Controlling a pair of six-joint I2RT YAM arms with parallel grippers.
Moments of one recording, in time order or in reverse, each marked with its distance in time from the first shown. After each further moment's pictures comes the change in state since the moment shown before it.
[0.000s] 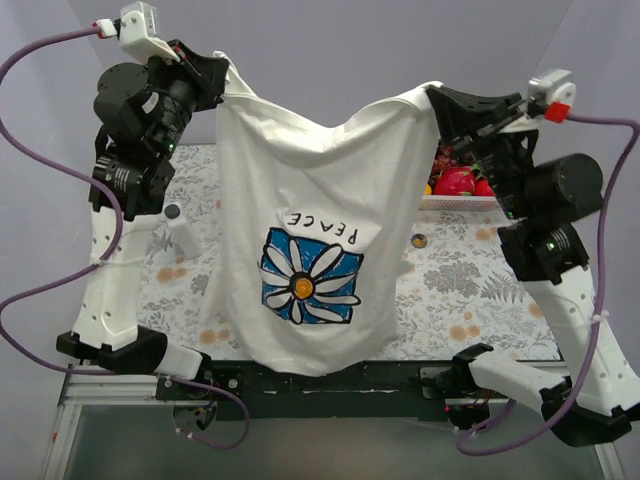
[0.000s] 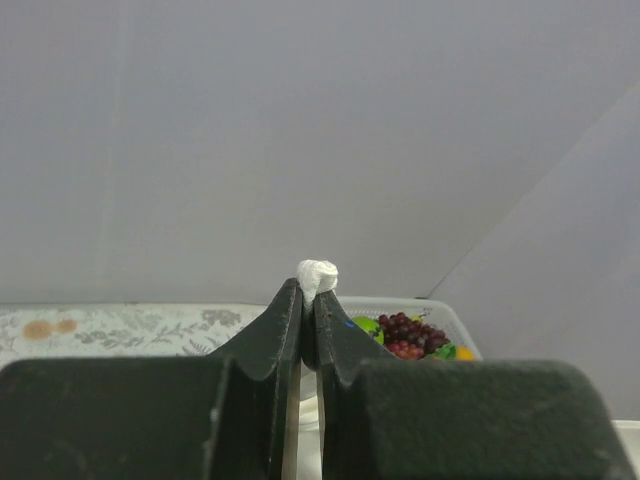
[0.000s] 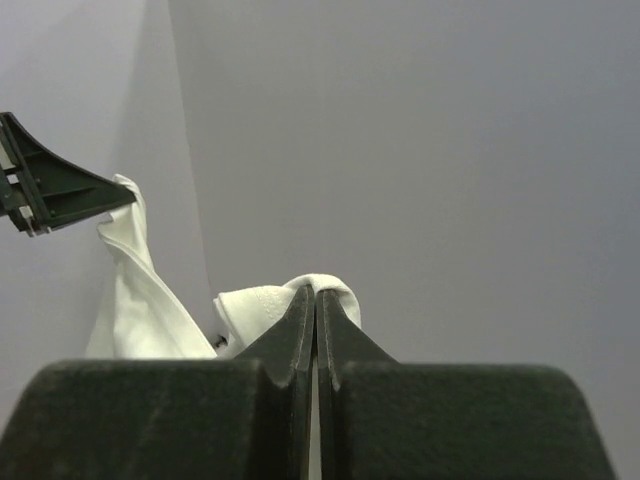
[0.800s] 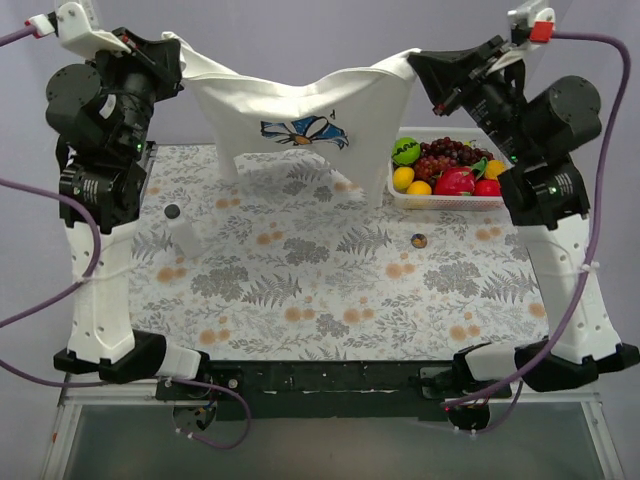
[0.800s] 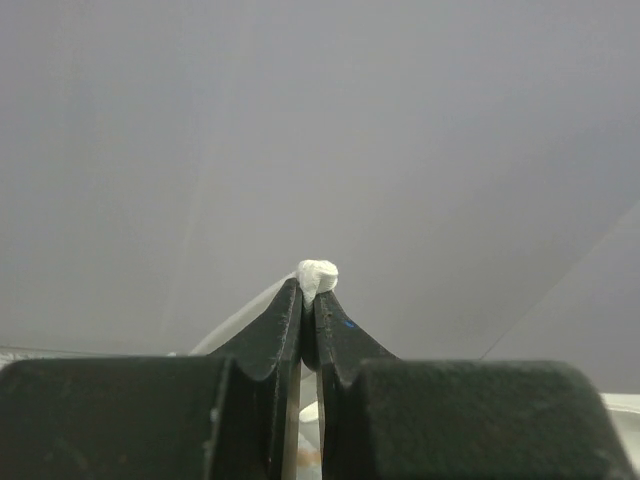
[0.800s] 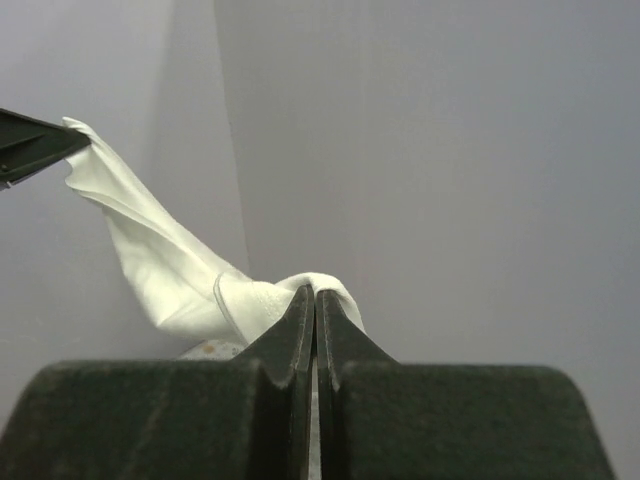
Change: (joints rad) left arm 0.110 0.009 0.090 -0.016 -0.065 0.033; right arm -0.101 0.341 0.456 -0.288 -0.204 0.078
